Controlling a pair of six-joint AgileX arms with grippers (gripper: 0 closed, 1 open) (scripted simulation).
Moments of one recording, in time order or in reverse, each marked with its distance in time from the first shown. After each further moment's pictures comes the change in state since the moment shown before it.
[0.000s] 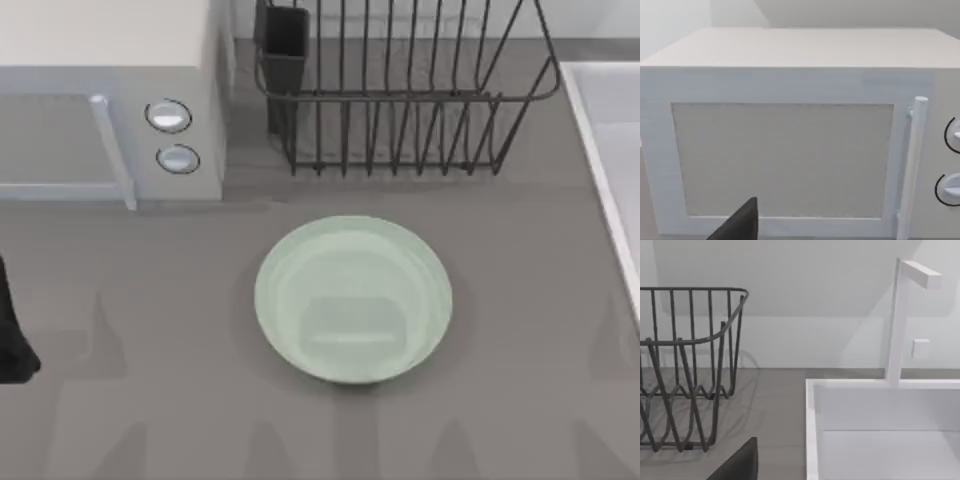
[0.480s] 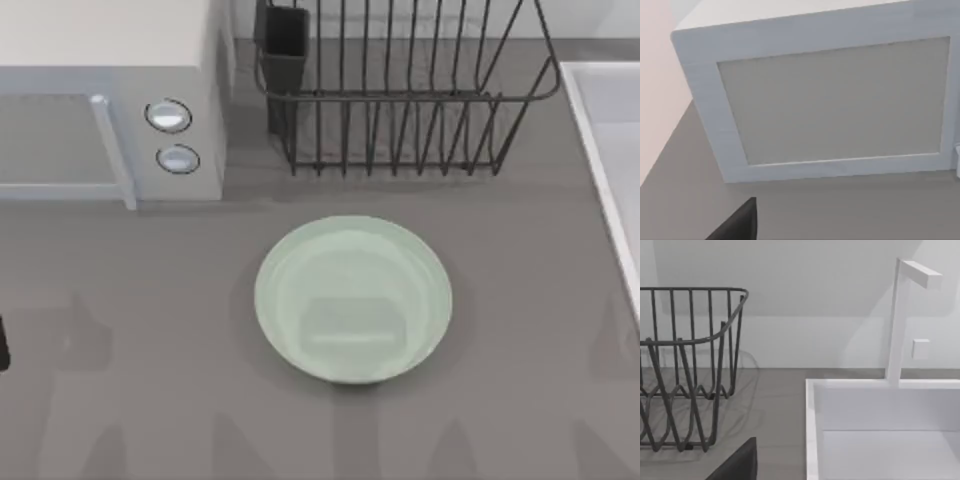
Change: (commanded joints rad) left arm 0.096 0.216 0.185 -0.174 0.010 0.157; right arm 0.000 0.000 0.000 0.000 0.000 0.000
